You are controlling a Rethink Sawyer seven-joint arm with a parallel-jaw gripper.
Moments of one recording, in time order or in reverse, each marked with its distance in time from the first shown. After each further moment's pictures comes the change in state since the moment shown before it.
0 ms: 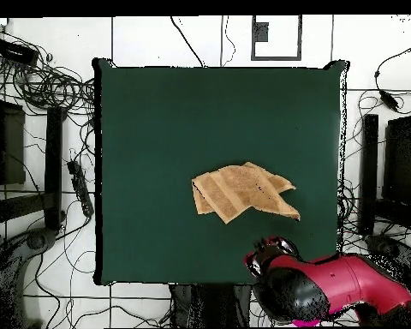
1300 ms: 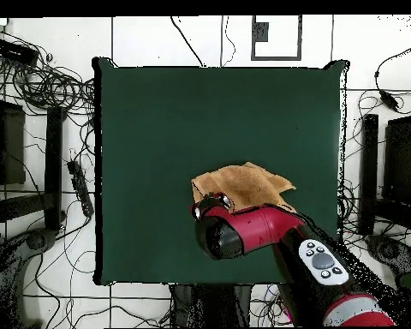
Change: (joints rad) arm 0.651 0.365 -0.577 -0.364 0.093 -0.386 0.218
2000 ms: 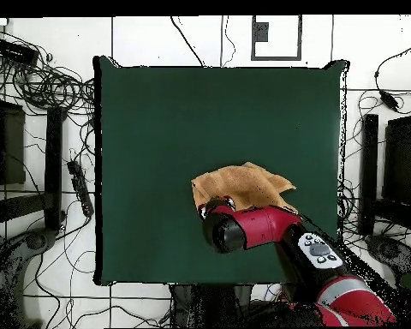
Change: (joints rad) arm 0.020 0.133 -0.081 -0.075 0.038 -0.009 0.000
